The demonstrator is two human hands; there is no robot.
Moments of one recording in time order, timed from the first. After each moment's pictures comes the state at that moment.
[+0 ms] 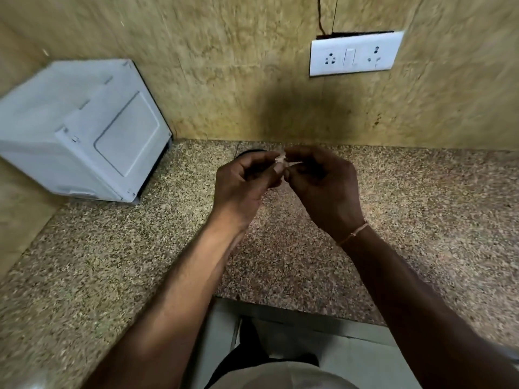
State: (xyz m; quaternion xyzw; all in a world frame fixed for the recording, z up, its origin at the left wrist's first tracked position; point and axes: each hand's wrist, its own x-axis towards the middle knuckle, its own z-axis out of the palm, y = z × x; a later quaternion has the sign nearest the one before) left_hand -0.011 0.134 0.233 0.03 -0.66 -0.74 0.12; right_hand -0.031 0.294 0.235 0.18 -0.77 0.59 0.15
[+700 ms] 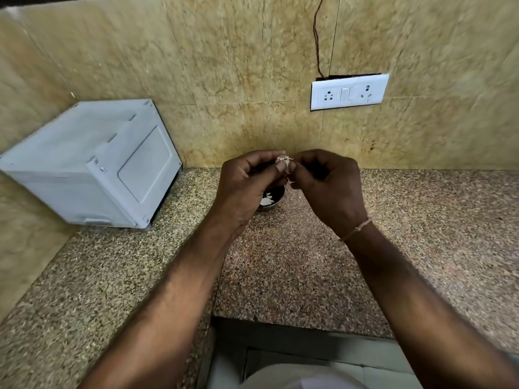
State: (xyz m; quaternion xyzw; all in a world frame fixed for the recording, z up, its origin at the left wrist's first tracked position) left_hand -0.008 0.094 0.283 -0.06 -0.66 -0.74 0.10; right_hand -0.022 0.258 0.281 0.15 -0.76 0.60 0.19
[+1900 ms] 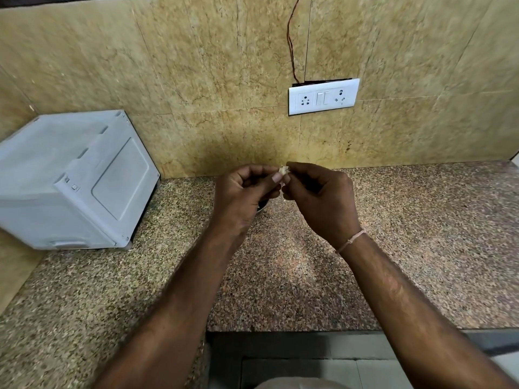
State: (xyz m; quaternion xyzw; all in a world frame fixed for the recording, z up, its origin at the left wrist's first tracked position) left_hand -0.018 0.096 0.269 -0.04 -0.63 -0.77 0.06; right_hand -0.016 0.260 0.261 0.11 -0.78 0.57 0.22
